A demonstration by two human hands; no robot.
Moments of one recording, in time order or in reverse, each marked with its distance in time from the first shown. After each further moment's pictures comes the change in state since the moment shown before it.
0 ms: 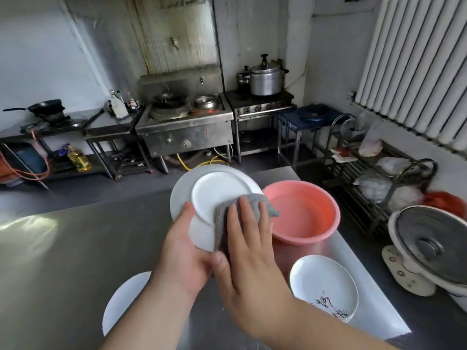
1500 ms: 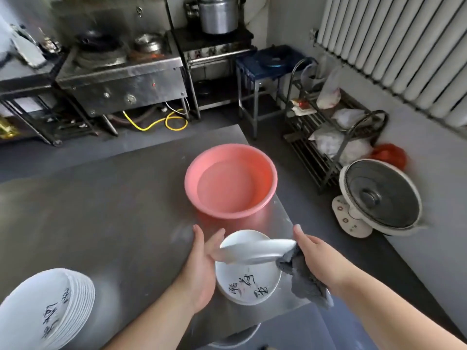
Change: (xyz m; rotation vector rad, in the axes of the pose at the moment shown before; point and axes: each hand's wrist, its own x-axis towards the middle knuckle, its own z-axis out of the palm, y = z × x) left_hand 0.093 -0.231 0.030 0.445 0.111 -0.471; right_hand -0.082 0.317 -0.118 0.359 -0.443 1.099
